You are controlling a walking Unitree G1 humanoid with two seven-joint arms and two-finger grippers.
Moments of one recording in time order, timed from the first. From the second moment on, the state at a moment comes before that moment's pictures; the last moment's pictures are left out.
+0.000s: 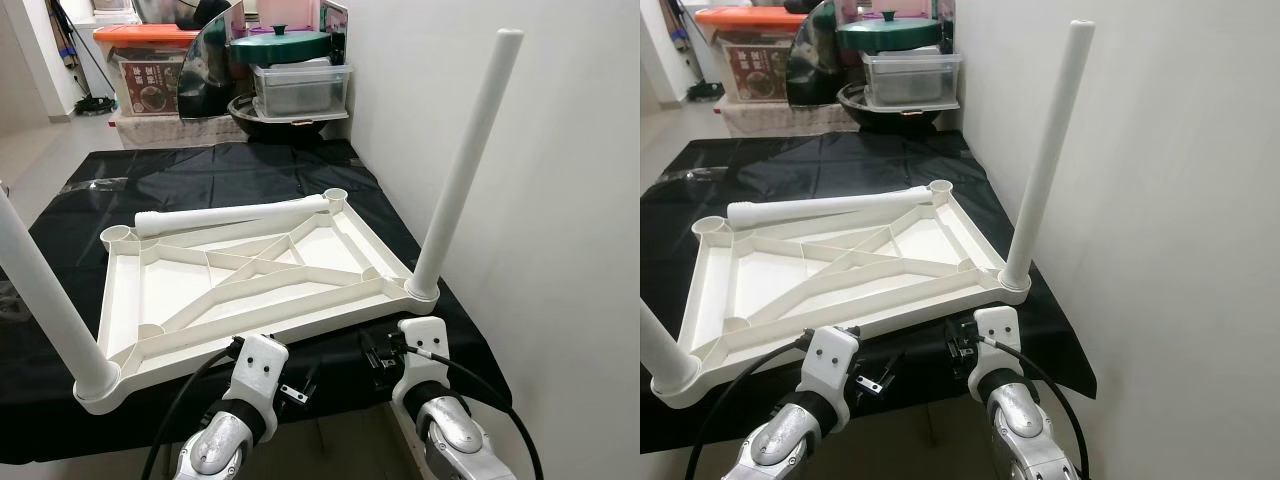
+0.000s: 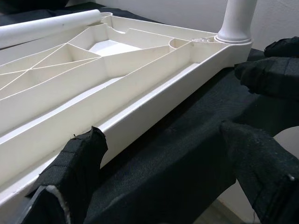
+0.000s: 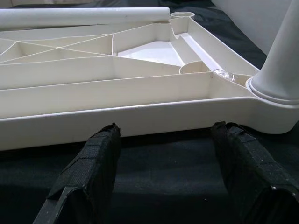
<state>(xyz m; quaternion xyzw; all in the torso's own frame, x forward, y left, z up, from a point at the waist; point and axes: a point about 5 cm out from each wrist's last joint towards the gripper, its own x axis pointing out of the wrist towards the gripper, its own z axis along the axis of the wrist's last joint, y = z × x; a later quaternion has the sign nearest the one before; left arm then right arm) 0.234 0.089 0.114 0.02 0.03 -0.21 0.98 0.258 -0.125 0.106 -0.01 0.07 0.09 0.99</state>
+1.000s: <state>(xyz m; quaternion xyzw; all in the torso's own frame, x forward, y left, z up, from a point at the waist) 0.232 0.091 0.108 0.03 0.05 -0.21 0.98 0.259 -0.123 0.108 0.00 0.08 0.09 0.99</state>
